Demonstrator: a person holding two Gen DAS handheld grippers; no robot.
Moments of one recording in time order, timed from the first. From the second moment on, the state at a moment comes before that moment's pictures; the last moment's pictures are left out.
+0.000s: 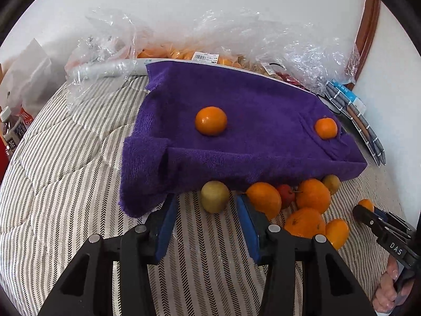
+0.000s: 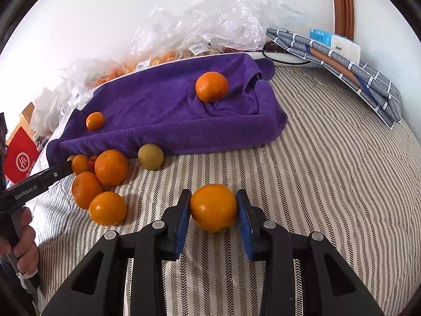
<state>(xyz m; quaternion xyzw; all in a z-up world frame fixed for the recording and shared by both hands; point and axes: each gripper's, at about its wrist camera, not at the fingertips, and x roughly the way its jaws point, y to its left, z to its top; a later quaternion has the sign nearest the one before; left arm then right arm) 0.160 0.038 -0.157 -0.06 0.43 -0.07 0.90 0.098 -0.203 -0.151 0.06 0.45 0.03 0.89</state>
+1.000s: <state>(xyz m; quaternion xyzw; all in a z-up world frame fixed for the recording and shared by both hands) 0.136 0.061 -0.134 -0.13 0.32 -0.06 0.94 0.091 -0.206 -0.145 0.07 0.42 0.04 0.90</state>
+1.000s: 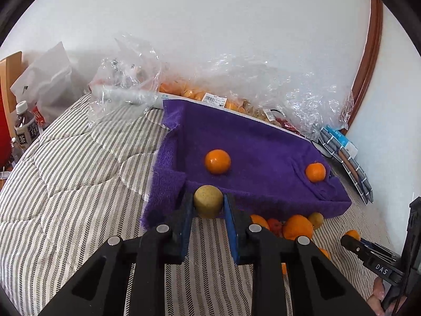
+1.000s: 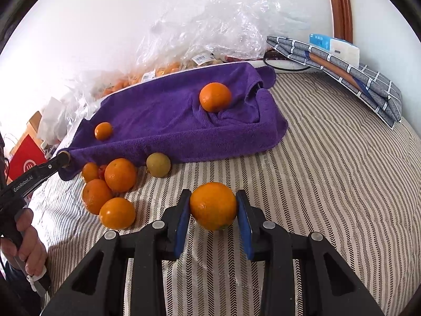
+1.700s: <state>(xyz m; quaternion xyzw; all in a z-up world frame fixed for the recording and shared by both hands) 0.139 0.072 -0.130 -0.16 0.33 -0.06 0.93 0.086 -0.205 -0.127 0.08 0.39 0.05 0.92</state>
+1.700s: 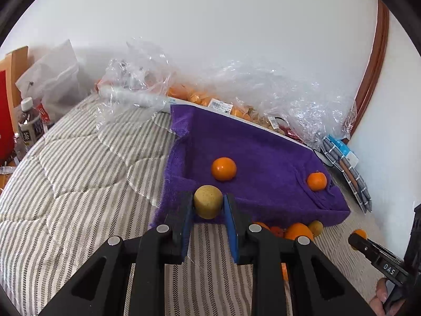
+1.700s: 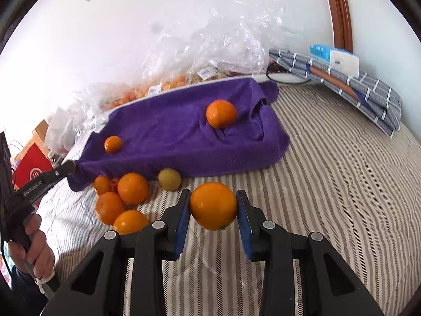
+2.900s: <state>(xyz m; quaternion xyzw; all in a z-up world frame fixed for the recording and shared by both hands) 0.215 0.042 -0.135 -0.12 0.34 -0.04 0.93 0.186 -0.184 -0.132 0.07 0.37 0.06 0.92</state>
